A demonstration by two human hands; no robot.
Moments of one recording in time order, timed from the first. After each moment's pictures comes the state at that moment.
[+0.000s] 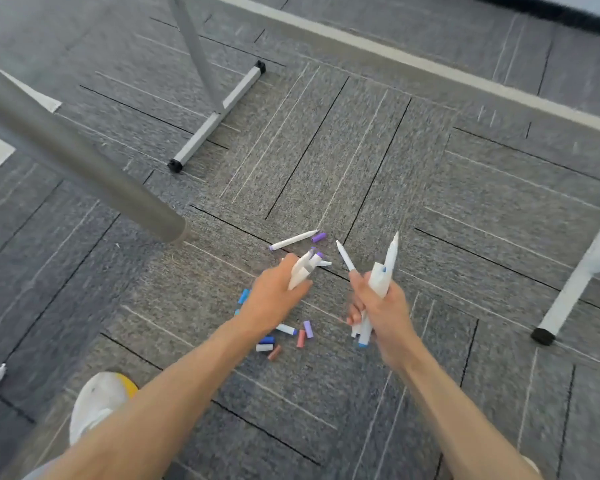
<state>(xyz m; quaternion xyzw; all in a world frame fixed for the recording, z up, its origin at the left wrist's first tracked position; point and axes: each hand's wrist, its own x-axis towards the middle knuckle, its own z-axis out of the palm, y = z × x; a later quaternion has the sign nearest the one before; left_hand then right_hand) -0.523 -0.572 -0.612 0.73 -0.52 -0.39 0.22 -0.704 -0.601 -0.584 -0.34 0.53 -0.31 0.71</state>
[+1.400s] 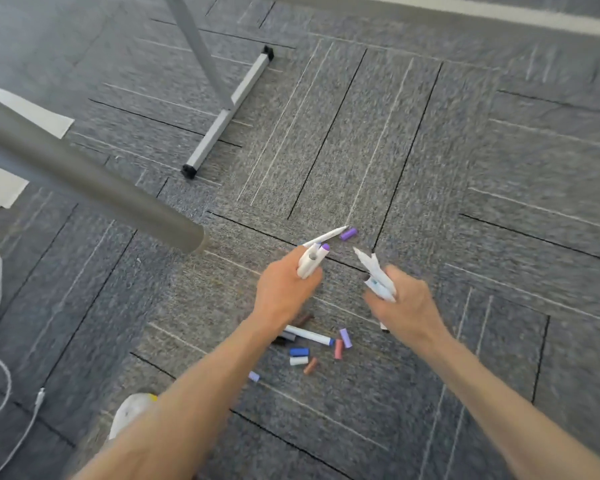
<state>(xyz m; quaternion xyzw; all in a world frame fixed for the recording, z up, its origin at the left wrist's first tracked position) -0.492 -0.591 -0.636 0.77 -0.47 -0.37 0.23 -0.688 -0.621 -0.638 -0.64 0.60 -0.10 0.47</state>
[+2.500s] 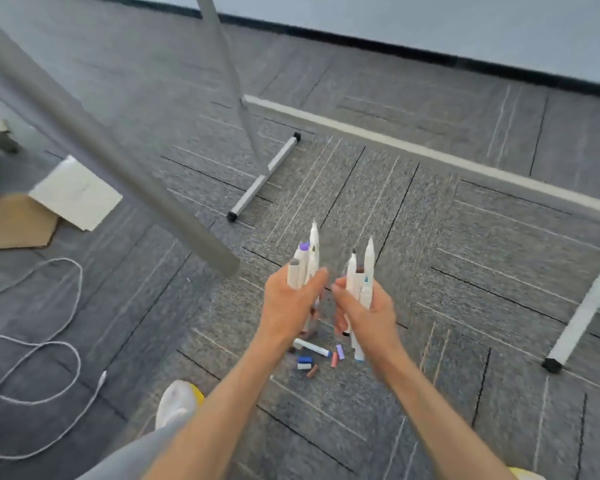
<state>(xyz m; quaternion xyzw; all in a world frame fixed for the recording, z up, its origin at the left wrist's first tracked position) -0.523 -0.552 -0.443 0.71 -0.30 -0.41 0.48 -0.645 -0.575 -0.456 -0.43 0.50 -0.33 0.67</state>
